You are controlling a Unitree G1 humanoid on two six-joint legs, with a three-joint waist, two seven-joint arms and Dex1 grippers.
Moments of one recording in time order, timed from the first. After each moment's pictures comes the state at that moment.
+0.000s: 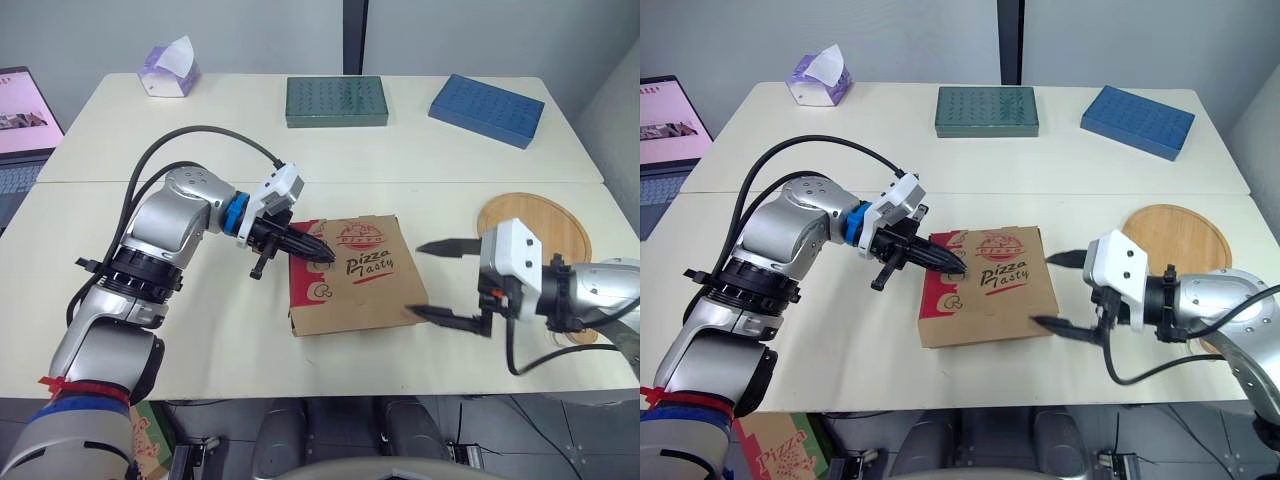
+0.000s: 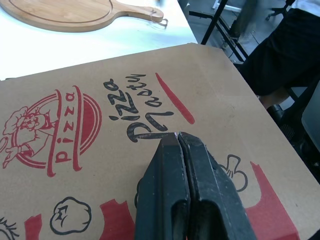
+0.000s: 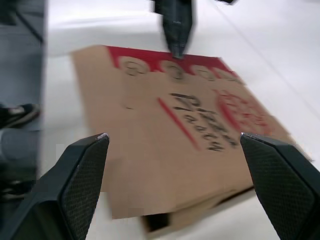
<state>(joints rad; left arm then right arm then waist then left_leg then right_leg) -0.88 0.67 -0.35 0.28 -0.43 0.47 -1.60 -0.16 -0.97 -0.09 -0.77 0.68 0.71 0.88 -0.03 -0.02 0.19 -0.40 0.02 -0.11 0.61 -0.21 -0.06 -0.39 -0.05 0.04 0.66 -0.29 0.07</state>
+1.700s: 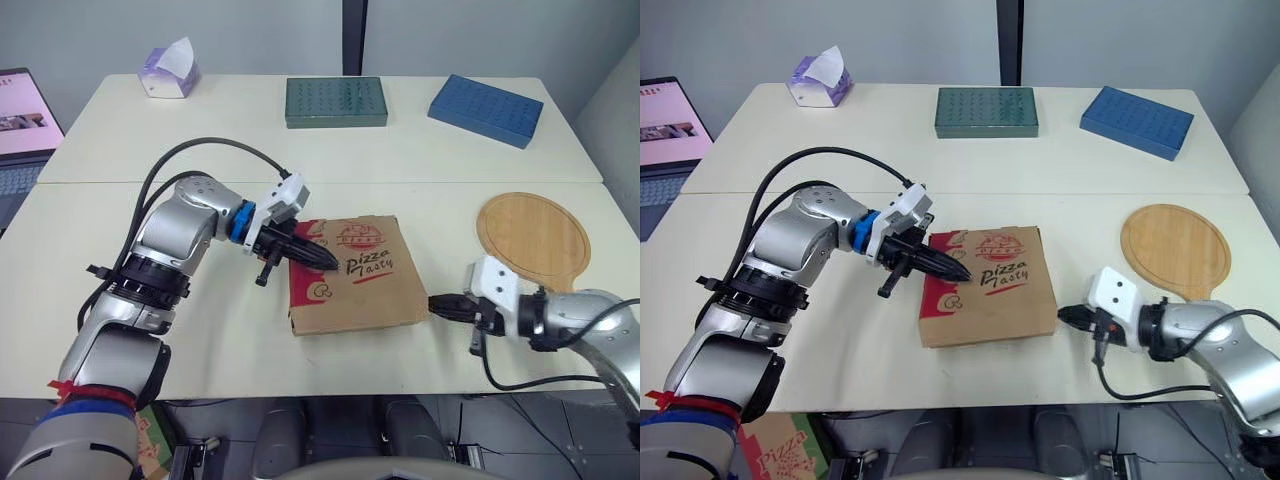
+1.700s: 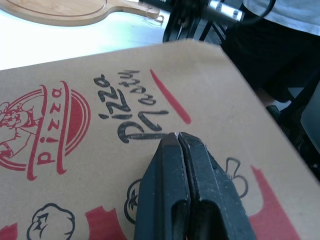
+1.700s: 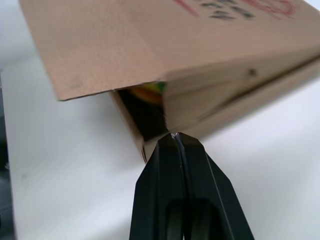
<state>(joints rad) -0.85 0.64 -0.35 0.27 -0.39 0.49 -1.60 0.03 -0.95 -0.09 -0.60 0.46 0.62 0.92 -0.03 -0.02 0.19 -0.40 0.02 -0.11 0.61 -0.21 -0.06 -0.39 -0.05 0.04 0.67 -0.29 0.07</state>
